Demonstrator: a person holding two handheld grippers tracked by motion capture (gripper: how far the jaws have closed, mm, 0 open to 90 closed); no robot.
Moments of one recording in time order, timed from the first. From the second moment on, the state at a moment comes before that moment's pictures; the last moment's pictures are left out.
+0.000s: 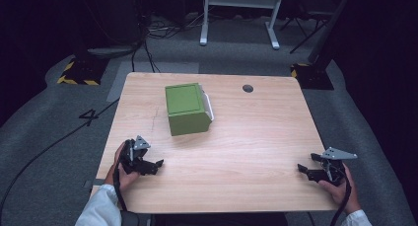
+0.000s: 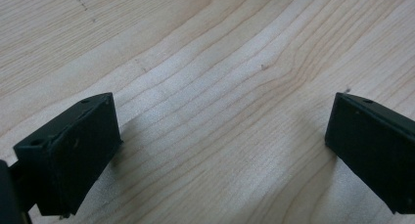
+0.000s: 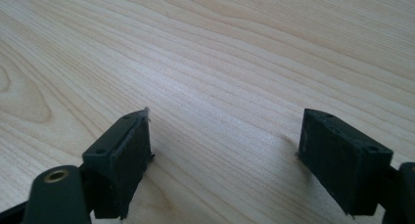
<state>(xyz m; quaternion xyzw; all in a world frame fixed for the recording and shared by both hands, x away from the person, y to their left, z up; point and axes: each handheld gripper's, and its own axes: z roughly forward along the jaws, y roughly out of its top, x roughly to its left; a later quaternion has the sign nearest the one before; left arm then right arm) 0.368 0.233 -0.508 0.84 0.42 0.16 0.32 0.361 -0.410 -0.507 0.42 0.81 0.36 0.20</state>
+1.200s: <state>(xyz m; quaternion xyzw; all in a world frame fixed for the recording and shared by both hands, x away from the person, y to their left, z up) 0.361 0.232 -0.508 0.84 0.40 0.15 0.32 0.387 -0.391 -0.490 0.39 0.83 0.34 0.19</state>
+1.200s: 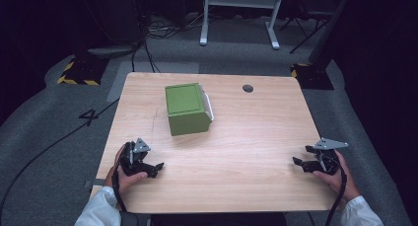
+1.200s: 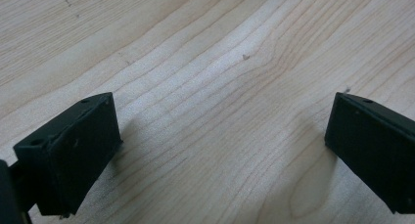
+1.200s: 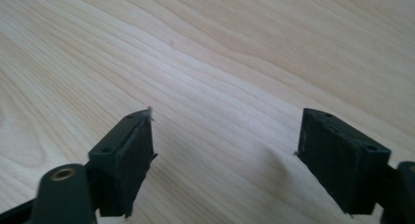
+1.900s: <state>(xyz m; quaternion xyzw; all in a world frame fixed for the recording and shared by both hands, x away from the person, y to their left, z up) 0.361 0.232 -0.508 0.84 0.40 0.15 0.32 0.427 -0.304 -0.427 0.31 0.83 0.42 0.19</state>
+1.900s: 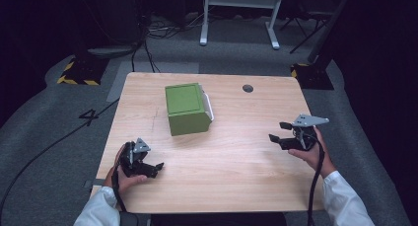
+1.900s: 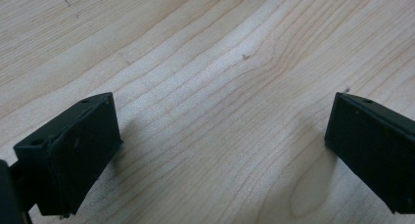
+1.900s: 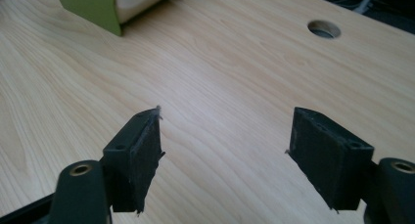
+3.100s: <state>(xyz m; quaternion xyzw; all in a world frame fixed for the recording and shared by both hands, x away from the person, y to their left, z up) 0.360 0.232 -0.508 0.84 0.40 0.15 0.32 0.504 -0.128 -0.421 0.24 0.85 0.45 0.16</state>
